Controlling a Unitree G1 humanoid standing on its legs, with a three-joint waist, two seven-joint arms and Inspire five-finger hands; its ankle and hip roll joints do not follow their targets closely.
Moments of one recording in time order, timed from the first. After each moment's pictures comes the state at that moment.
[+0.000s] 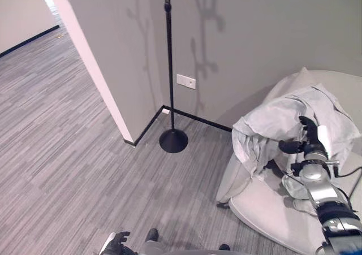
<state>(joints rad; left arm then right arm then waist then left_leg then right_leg) 0.00 0.25 -0.34 1.31 0.00 -0.13 0.12 -0.35 -0.62 0.07 0.70 0.03 0.02 -0.35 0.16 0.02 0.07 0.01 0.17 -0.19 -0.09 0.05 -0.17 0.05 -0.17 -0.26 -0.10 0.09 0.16</state>
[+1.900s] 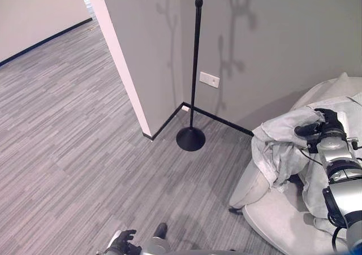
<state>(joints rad) 0.00 0.25 -0.38 1.31 -0.04 -0.12 0.07 -0.80 -0.74 0.31 1.34 0.17 0.01 -0.19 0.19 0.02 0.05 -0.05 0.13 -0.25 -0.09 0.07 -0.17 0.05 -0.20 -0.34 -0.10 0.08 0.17</state>
